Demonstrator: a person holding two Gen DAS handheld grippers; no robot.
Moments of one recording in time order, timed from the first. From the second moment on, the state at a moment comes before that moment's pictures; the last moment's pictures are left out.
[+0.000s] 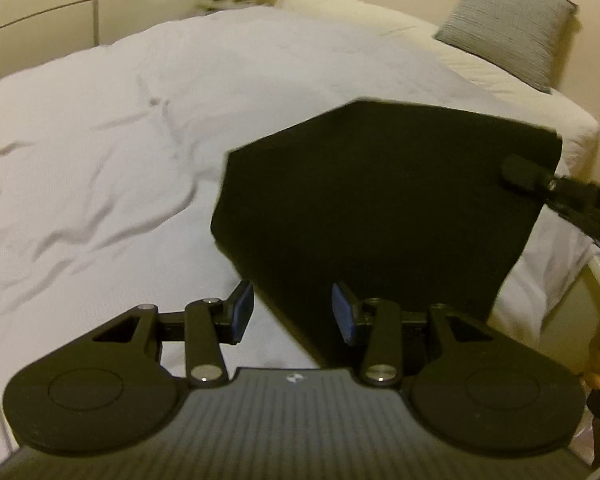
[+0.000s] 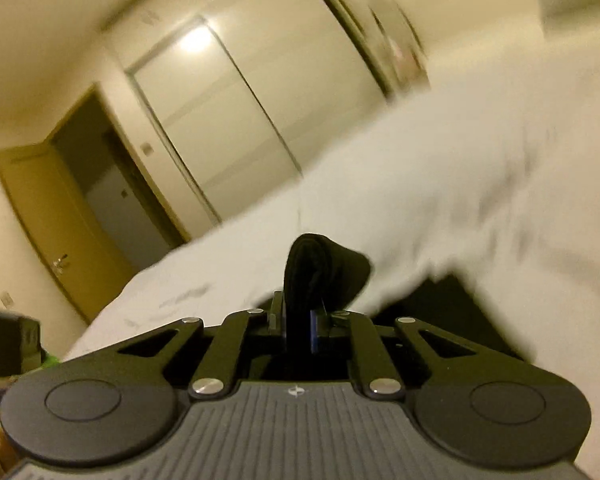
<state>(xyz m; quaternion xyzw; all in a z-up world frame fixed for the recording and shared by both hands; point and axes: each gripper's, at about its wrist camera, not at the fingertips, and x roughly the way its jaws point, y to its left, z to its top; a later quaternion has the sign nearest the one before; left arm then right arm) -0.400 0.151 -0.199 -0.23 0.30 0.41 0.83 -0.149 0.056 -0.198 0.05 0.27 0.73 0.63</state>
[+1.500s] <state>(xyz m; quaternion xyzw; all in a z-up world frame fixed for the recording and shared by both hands) -0.328 0.069 -0.270 -0.14 0.38 0.40 0.82 -0.093 0.063 -0.306 -0.09 0.40 0.55 0.73</state>
